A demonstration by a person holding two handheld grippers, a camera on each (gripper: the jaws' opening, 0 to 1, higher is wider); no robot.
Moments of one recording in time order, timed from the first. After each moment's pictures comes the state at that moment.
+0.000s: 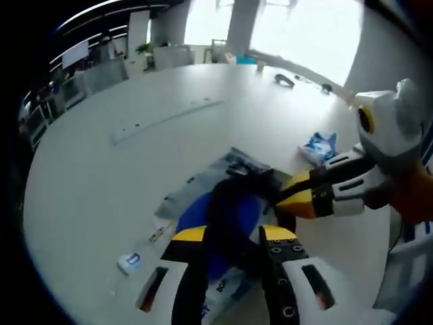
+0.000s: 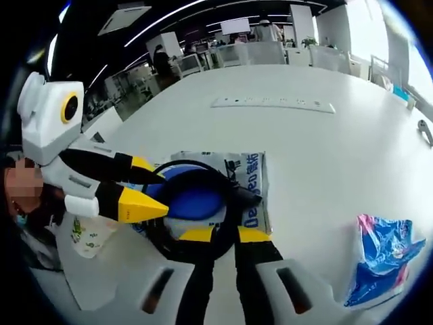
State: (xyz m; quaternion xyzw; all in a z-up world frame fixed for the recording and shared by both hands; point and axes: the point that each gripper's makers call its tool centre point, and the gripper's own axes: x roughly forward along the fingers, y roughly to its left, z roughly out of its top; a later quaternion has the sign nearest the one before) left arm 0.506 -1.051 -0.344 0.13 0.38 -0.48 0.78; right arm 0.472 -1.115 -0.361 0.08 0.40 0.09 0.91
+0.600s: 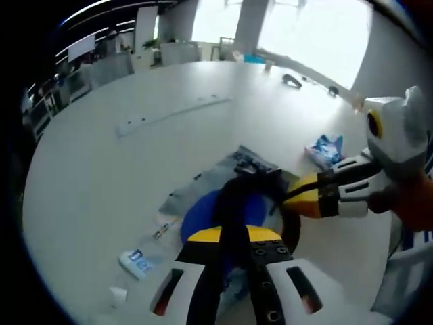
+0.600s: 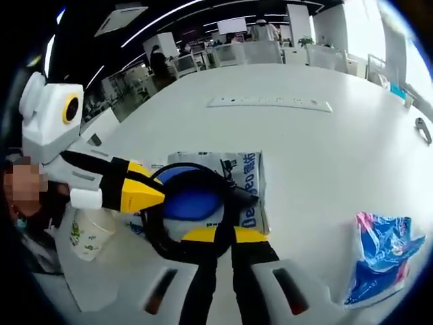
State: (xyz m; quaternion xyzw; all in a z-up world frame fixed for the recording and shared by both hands) left arm 0.511 -1.046 -0.346 0.10 0.40 -0.46 0.79; right arm 0.473 -1.117 -0.361 0.10 0.40 0.07 0.91
